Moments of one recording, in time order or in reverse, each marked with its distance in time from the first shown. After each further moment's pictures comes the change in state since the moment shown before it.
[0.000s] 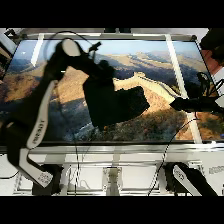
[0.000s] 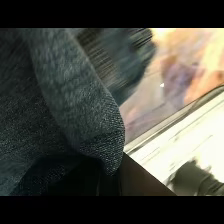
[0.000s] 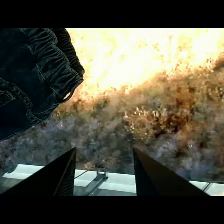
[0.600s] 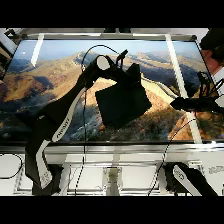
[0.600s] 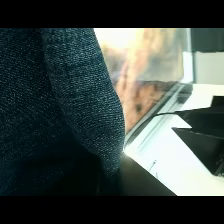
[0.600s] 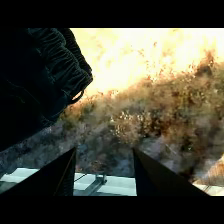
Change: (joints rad) left arm -0.157 -0.224 0.092 -0.253 0.301 0.080; right arm 0.000 -0.003 0.000 -0.002 -0.018 0.000
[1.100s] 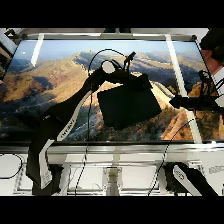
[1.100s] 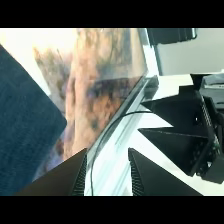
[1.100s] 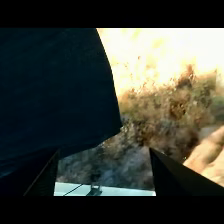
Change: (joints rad) left arm -0.021 -0.035 0.002 -0.165 0.054 0.163; right arm 0.000 -0.005 0.000 -0.001 -0.050 -0.016
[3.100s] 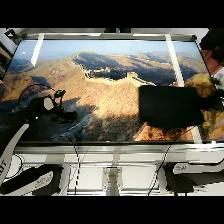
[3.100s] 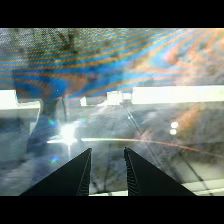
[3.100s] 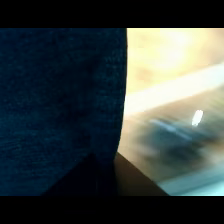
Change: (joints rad) left arm 0.485 0.823 -1.287 0.824 0.019 -0.081; right arm -0.377 -0.558 0.400 -0.437 0.181 0.124
